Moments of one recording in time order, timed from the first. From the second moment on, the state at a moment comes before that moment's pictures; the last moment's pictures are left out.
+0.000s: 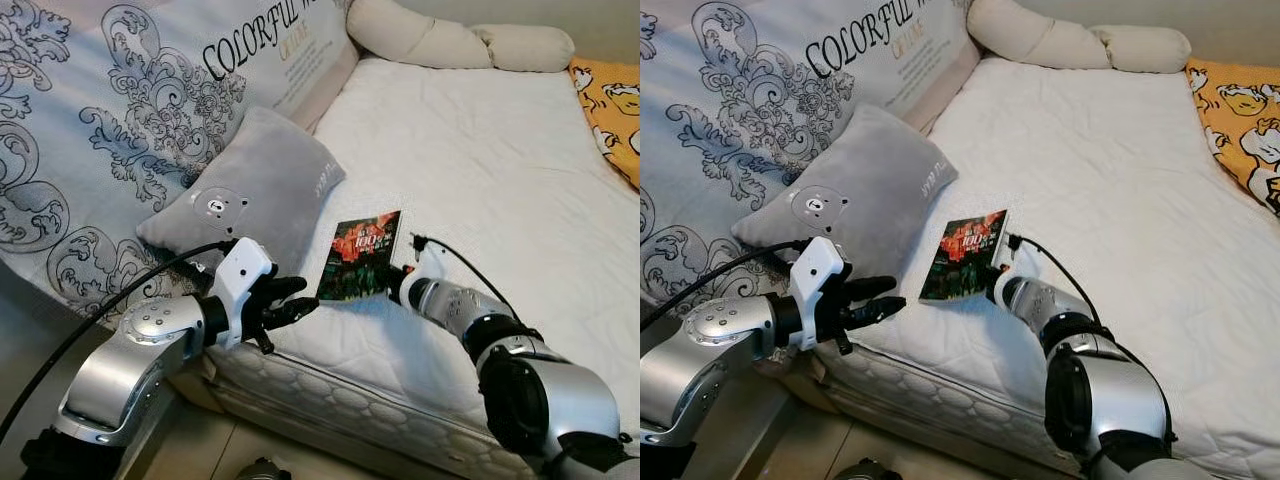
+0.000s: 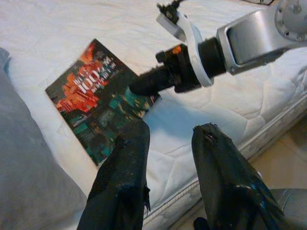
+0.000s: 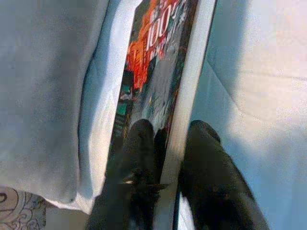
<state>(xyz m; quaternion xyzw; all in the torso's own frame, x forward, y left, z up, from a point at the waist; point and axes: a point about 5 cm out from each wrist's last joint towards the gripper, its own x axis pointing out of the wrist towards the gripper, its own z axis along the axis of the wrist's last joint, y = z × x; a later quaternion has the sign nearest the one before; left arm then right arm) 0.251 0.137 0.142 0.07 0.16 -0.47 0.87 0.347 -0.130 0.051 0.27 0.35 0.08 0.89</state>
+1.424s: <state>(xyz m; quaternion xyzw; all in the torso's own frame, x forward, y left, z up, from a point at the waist) 0.264 0.164 0.139 0.02 0.04 -0.15 0.99 0.298 -0.176 0.096 0.14 0.09 0.04 0.98</state>
